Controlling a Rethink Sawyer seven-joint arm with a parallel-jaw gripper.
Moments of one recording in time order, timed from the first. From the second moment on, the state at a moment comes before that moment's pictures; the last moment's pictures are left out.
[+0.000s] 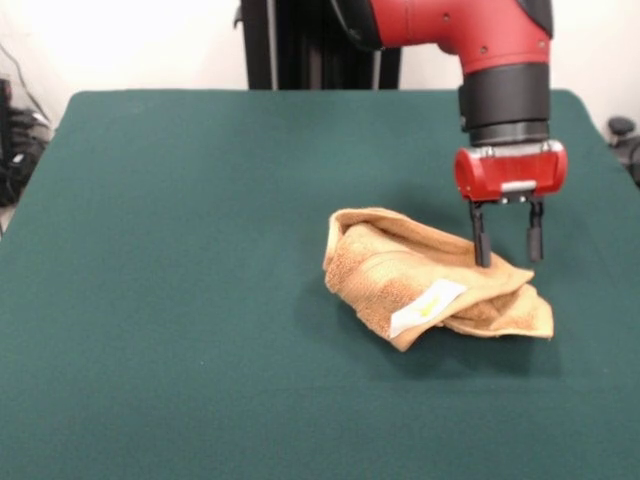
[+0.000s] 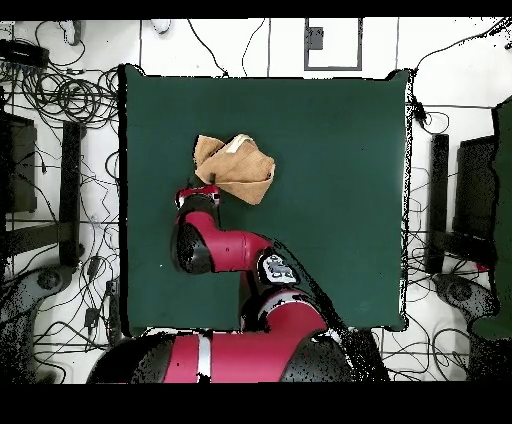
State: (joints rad) arm -0.07 -0.39 0.12 1.81 -0.04 -0.48 1.57
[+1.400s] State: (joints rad) arm -0.12 -0.33 0.14 1.81 -0.08 -0.49 1.57
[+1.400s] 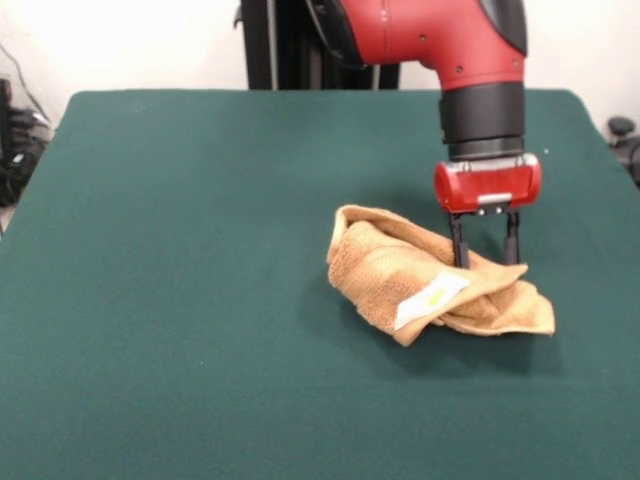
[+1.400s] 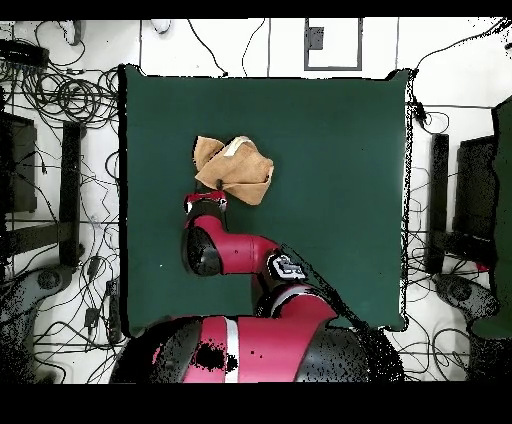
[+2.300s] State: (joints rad) arm -0.17 -0.33 0.19 1.81 -0.13 -0.51 1.57
